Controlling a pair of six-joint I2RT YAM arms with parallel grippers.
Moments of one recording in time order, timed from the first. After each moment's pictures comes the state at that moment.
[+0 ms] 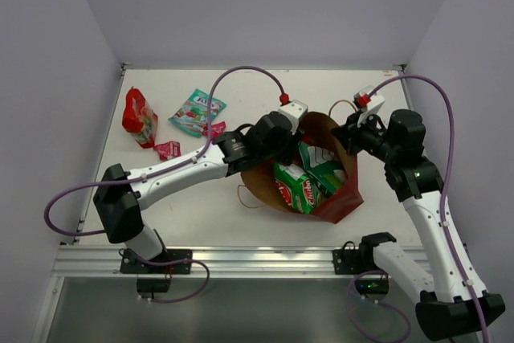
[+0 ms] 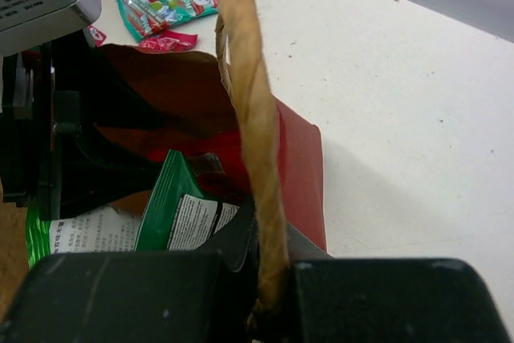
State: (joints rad) left arm -1.00 1.62 1.40 -0.41 -0.25 -0.29; right arm 0.18 0.85 0.99 -0.47 -0.44 -0.06
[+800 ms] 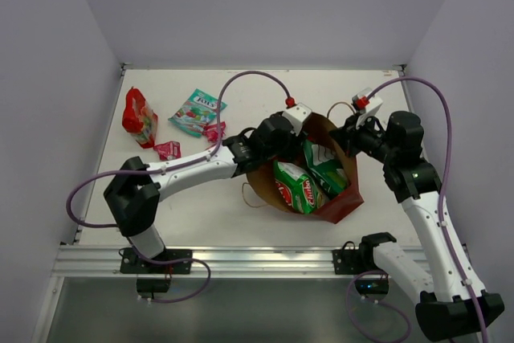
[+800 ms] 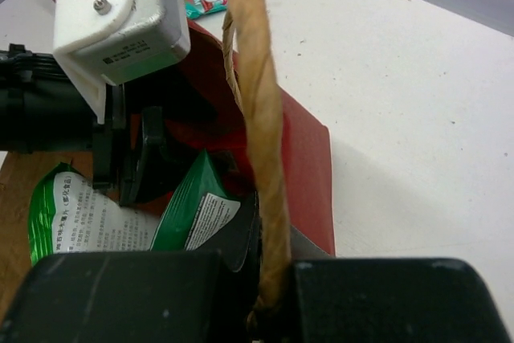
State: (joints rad) left arm -0.97 1.69 1.29 -0.13 -0.23 -0.15; right arm 0.18 0.85 0.96 -0.45 -0.47 -0.06
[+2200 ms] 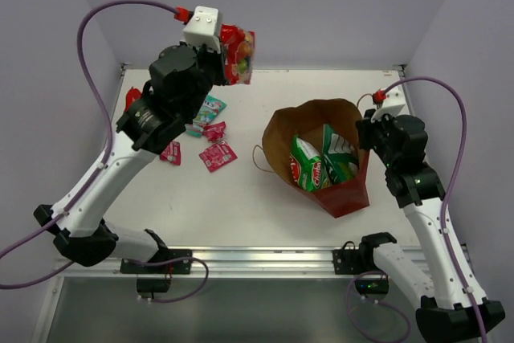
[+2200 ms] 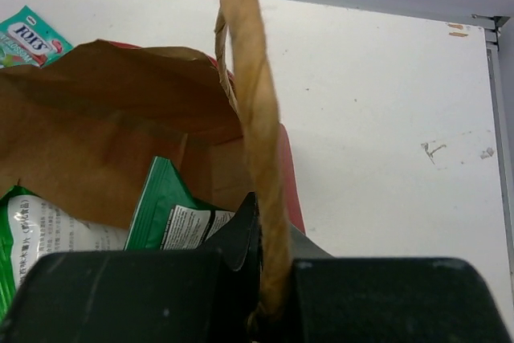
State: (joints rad) left arm -0.77 1.35 1.78 -0.44 -0.45 -0.07; right arm 0.18 0.81 0.94 -0.42 -0.01 0.01
